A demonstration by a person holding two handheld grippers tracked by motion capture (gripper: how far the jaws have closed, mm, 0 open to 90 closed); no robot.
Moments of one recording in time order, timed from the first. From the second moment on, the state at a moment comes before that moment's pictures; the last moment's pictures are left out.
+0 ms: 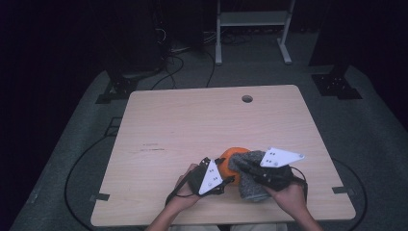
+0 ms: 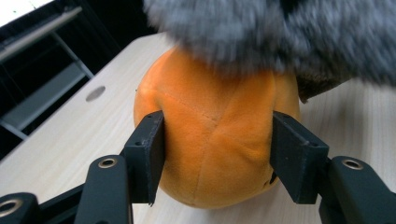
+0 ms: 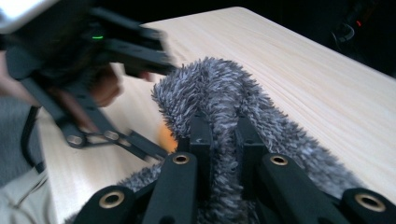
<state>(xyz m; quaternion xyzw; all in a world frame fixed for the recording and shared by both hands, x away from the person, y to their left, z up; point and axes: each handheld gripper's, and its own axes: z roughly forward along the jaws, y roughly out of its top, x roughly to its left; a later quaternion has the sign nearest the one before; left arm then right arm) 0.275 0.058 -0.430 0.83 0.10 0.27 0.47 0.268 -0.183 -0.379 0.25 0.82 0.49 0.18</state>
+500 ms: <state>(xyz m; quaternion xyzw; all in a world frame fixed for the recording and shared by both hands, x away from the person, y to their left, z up) 0.295 0.082 -0.430 0.82 0.18 0.21 0.50 0.290 -0.209 -0.412 0.33 0.80 0.49 0.13</state>
